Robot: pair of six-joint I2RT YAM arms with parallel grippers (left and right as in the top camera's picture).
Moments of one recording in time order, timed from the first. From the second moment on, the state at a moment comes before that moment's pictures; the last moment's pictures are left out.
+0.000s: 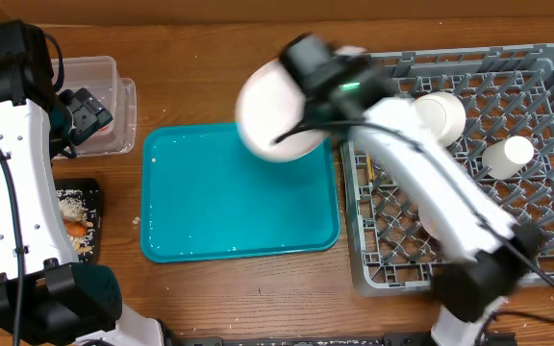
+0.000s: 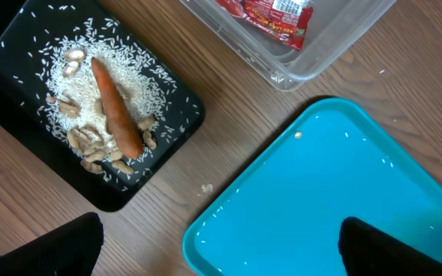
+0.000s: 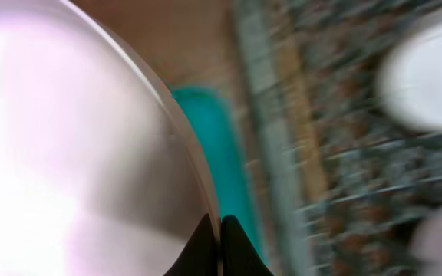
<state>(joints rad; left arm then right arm) 0.27 1.76 1.90 -1.48 -0.15 -0.53 0.59 1.90 2.02 -1.35 0.36 0.74</state>
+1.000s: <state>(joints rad) 0.27 1.76 1.90 -1.48 -0.15 -0.53 0.14 1.85 1.72 -1.05 0.60 0.44</state>
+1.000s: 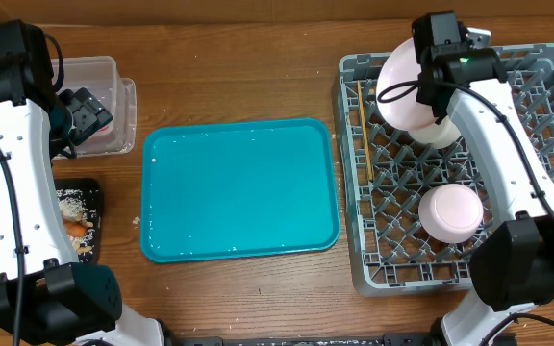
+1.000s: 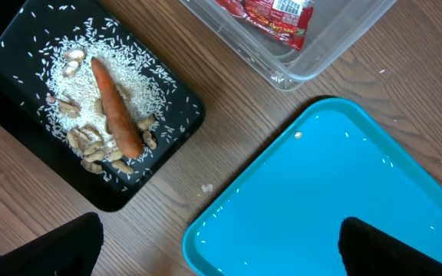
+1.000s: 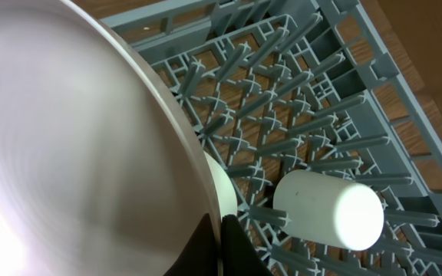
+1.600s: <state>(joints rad) 0.27 1.76 1.90 -1.48 -0.15 -0.53 0.19 1.85 1.74 -1.13 0.46 0.46</state>
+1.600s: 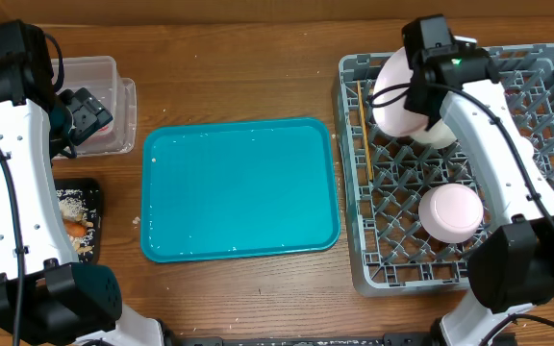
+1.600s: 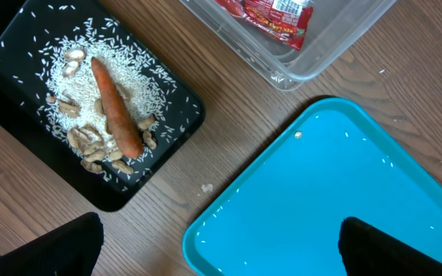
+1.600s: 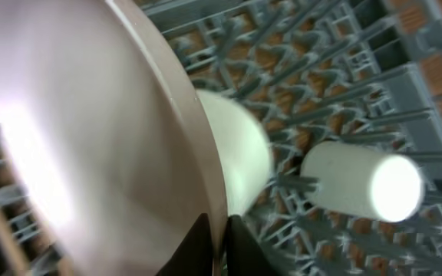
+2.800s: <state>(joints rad) 0.27 1.76 1.90 -1.48 -0.15 -0.53 0.37 1.08 1.32 -1.13 0.14 0.62</state>
